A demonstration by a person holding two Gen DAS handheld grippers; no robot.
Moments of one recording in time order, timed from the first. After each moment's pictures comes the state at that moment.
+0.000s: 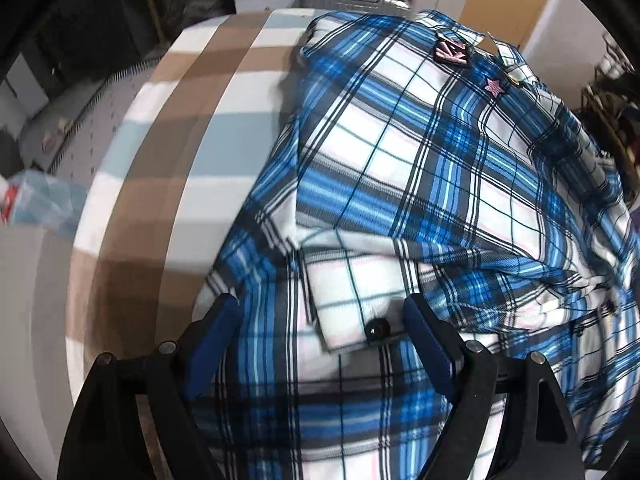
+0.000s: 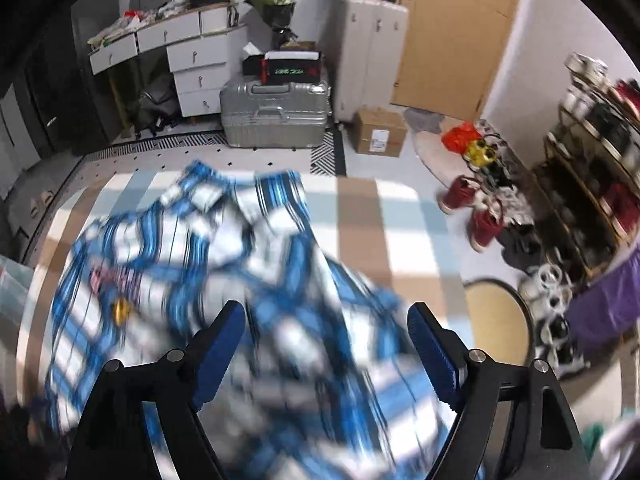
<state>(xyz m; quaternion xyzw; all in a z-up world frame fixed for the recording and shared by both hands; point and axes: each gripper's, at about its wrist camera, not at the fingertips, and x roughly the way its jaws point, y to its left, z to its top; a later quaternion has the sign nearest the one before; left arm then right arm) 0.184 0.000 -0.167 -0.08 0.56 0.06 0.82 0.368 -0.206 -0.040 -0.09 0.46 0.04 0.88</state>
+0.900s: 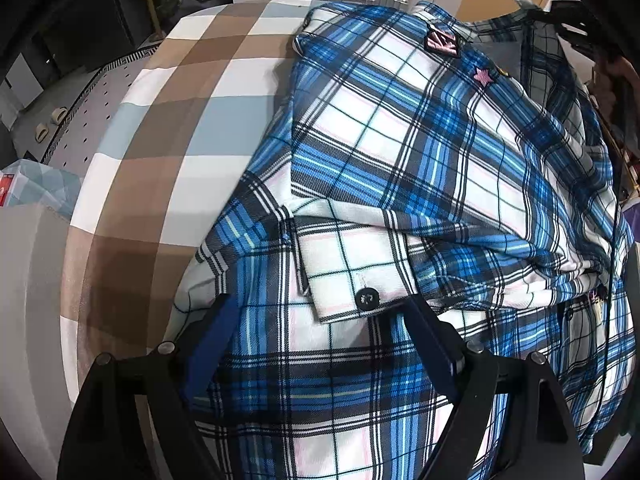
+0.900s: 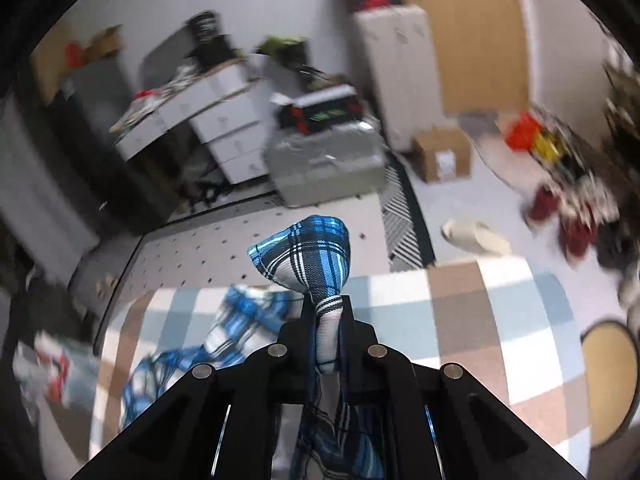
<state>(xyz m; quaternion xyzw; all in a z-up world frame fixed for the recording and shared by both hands) 0.162 -0.013 -0.167 -0.09 0.56 0.04 0.82 0.420 -0.214 -0.033 0.05 0.36 0.17 0.91</state>
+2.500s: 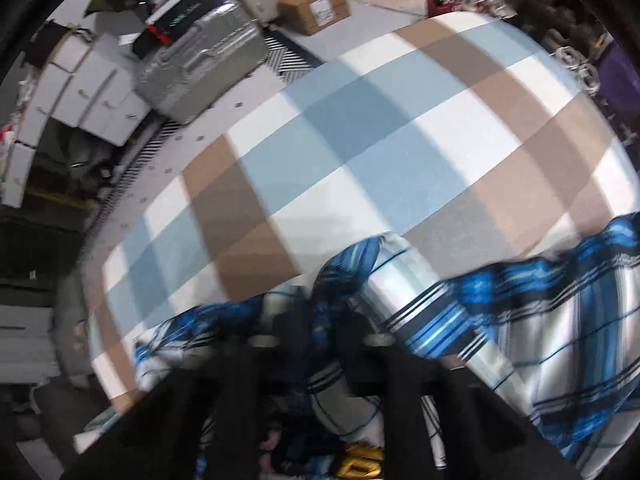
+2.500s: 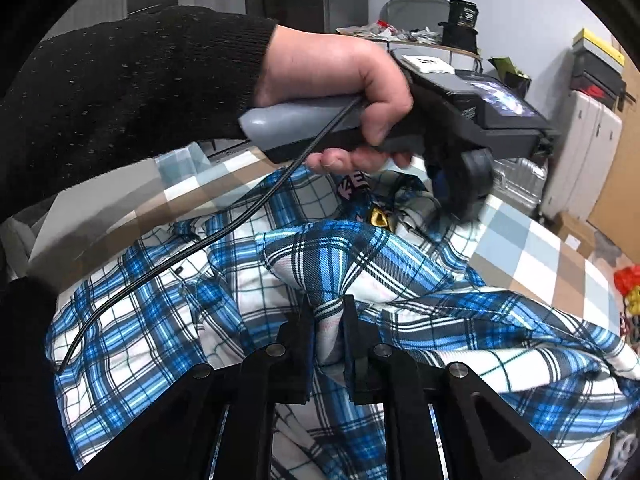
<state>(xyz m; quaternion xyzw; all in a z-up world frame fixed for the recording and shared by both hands) 0.419 -0.159 -0.133 0.25 0.59 -0.08 0.76 0.207 -0.181 -0.112 -0.18 0.32 0.42 0.83</state>
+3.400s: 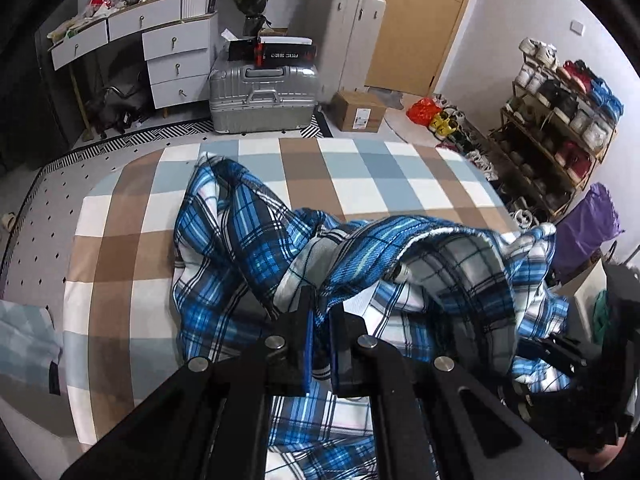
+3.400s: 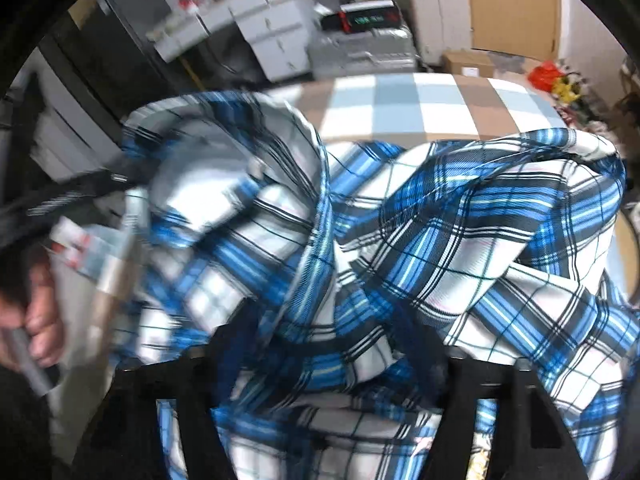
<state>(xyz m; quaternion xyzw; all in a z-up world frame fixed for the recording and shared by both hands) 0.272 -0.039 -0.062 -0.03 0.46 -0.11 0.88 0.248 -0.183 -0.119 -0.02 0.51 0.15 0.85</state>
